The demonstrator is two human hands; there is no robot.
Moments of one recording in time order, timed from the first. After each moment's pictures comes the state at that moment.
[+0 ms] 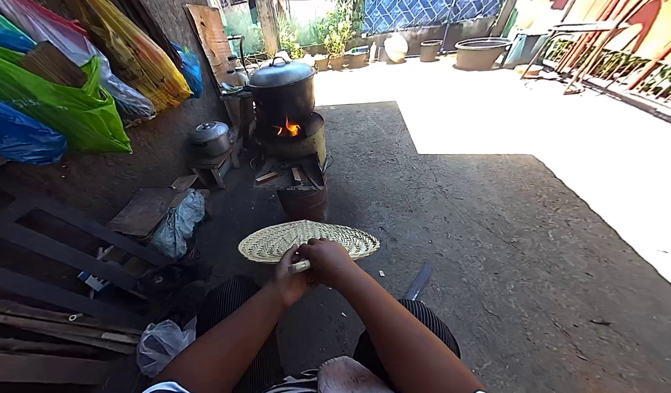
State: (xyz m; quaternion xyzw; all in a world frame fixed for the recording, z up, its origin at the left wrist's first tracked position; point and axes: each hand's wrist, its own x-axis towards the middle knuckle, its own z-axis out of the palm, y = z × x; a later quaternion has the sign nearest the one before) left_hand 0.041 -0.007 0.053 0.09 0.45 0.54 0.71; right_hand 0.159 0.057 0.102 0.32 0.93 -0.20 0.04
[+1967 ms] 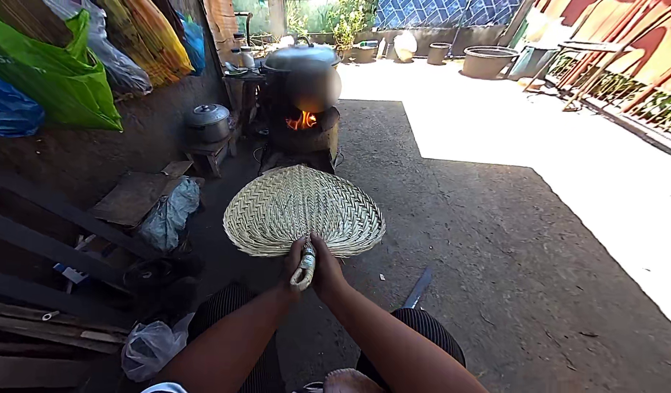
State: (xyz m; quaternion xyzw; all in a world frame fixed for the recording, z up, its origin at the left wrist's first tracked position) left_hand 0.019 0.016 0.045 0.20 0.51 0.61 0.57; right_hand 0.097 0.047 0.048 0.38 0.32 -0.80 -0.34
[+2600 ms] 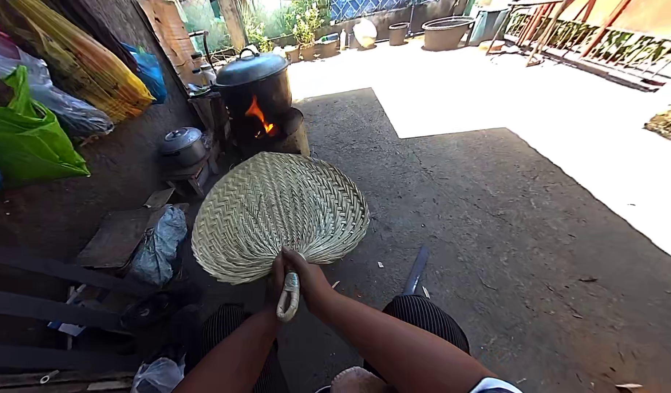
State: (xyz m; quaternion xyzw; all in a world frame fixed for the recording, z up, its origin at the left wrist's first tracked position) left_hand 0.034 0.007 0.036 0.34 0.52 0.66 0.43; right_hand 0.114 0.034 0.064 0.39 0.36 -0.78 -0.35
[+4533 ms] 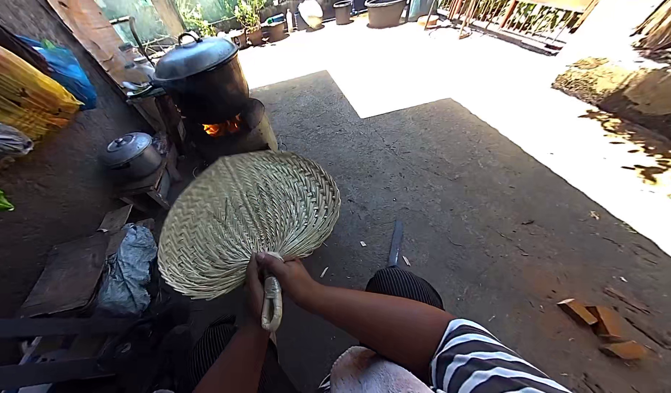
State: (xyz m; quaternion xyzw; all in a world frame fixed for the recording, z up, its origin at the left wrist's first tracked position) left_hand 0.014 0.001 0.059 0.31 0.46 0.67 0.50; right_hand 0.095 0.036 0.060 0.29 0.45 -0.71 -0.45
